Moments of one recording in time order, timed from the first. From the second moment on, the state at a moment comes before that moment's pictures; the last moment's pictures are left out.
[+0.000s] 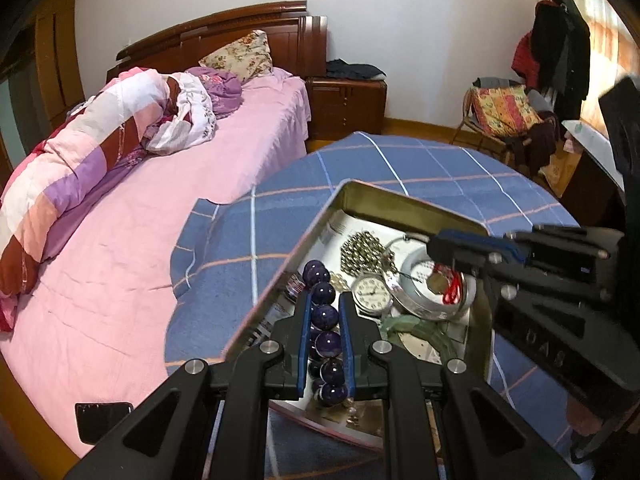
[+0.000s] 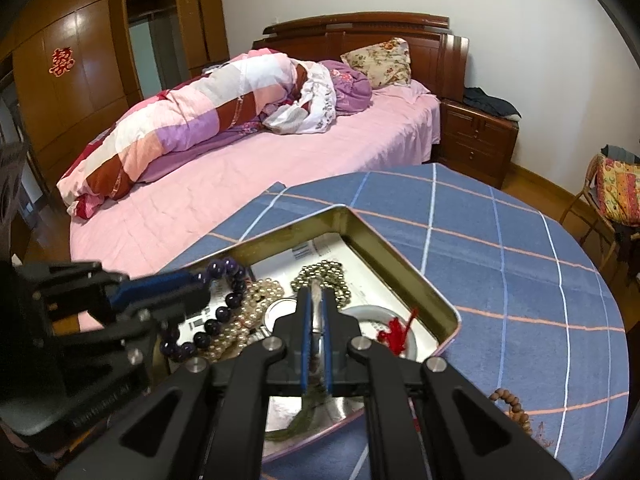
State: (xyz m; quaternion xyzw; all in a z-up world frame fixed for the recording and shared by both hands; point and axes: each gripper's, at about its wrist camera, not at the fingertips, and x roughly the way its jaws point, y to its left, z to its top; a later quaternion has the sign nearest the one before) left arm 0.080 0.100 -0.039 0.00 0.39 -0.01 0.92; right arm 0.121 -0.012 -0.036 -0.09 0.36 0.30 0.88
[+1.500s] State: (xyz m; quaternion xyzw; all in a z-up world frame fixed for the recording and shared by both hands) left arm 0.078 0.096 -0.042 0.02 0.39 0.03 0.92; right arm 0.128 -0.036 -0.046 -0.06 0.38 0.28 0.88
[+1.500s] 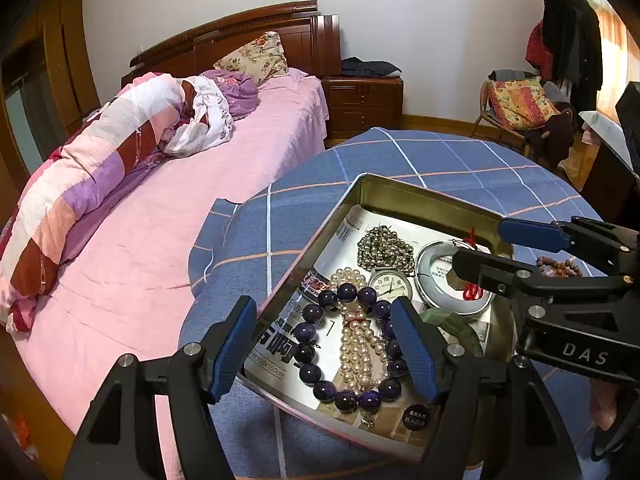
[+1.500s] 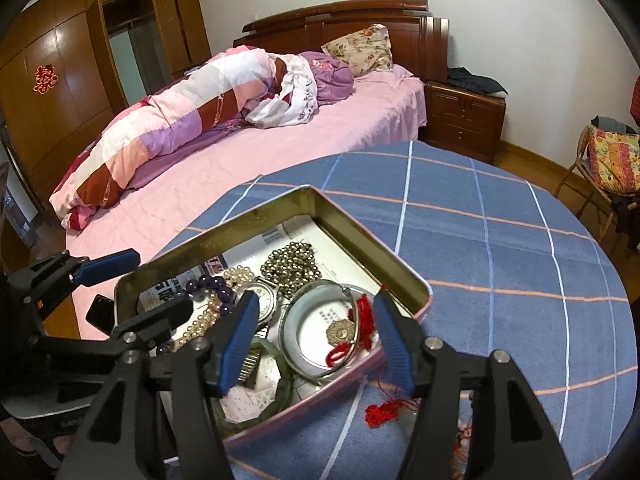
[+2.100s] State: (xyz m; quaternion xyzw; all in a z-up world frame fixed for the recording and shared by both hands) left arm 0.072 0.086 -0.038 0.04 0.38 0.04 0.92; right arm 0.107 -0.071 -0.038 -0.05 0.37 0.28 0.89
